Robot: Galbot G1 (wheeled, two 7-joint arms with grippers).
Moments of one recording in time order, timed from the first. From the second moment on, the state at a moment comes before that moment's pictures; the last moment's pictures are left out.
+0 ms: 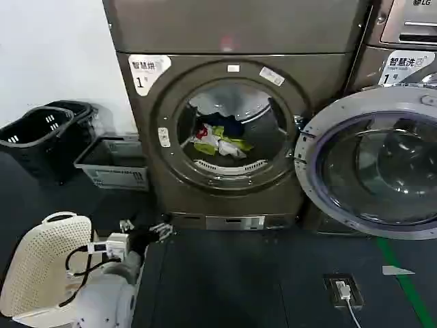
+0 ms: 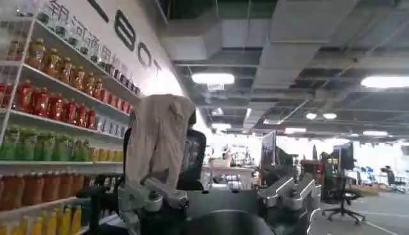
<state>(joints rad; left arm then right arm) 1.25 -1.52 -0.55 -2.20 0.09 0.74 0.10 -1.70 1.06 2.40 1.63 0.54 -0.32 -0.07</state>
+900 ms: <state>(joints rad) 1.27 -1.53 -0.55 -2.21 0.09 0.74 0.10 -1.70 1.06 2.37 1.62 0.54 -0.27 -0.01</state>
